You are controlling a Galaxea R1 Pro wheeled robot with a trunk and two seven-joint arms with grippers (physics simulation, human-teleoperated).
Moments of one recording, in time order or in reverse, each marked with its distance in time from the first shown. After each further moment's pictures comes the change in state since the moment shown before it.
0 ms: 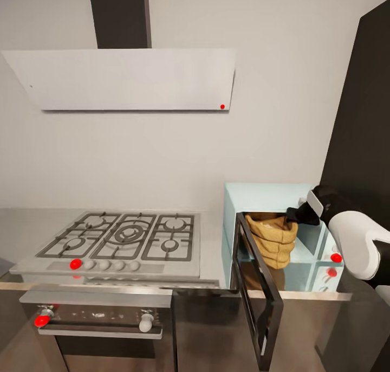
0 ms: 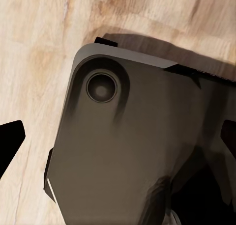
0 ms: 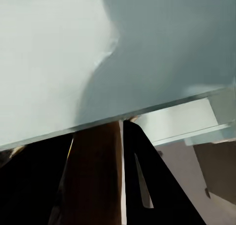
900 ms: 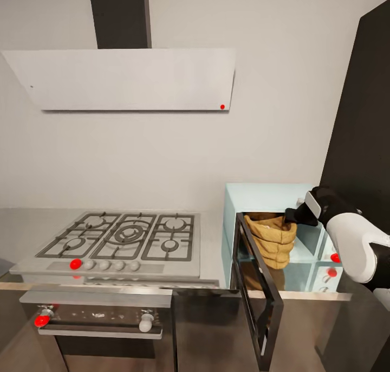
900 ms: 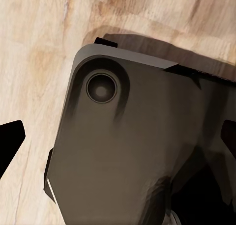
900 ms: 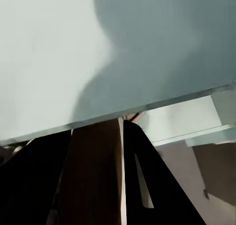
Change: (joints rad) left arm 0.000 0.000 0.000 0.000 0.000 -0.001 0.000; right arm 0.019 0.012 0.004 -0.029 0.008 0.007 0.006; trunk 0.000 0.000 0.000
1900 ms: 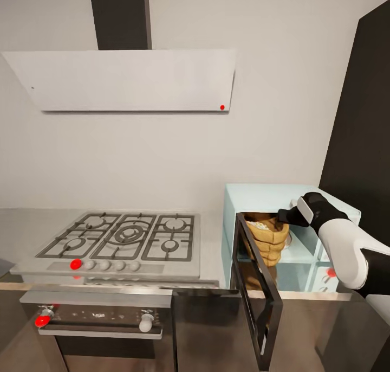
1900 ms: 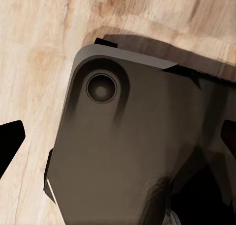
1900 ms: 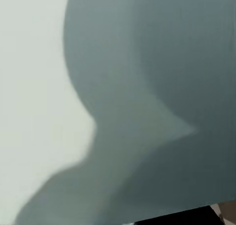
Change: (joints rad) left arm 0.000 0.000 0.000 0.000 0.000 0.000 0.000; right arm 0.039 0.038 -0.007 -0.004 -0.048 -0.129 -0.031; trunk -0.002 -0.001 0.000
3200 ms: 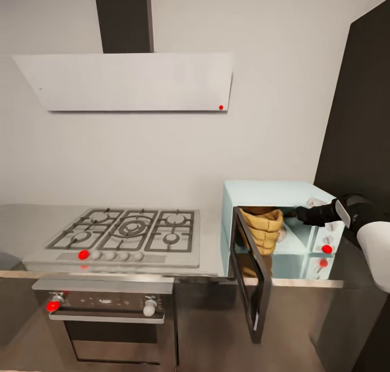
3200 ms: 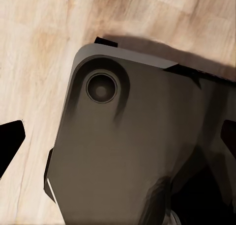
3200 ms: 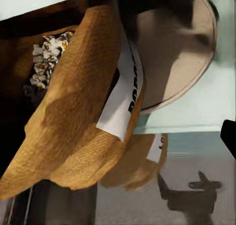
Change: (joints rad) left arm 0.000 0.000 0.000 0.000 0.000 0.000 0.000; right arm 0.000 -0.188 0.013 -0.005 0.152 0.025 0.622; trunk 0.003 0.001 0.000
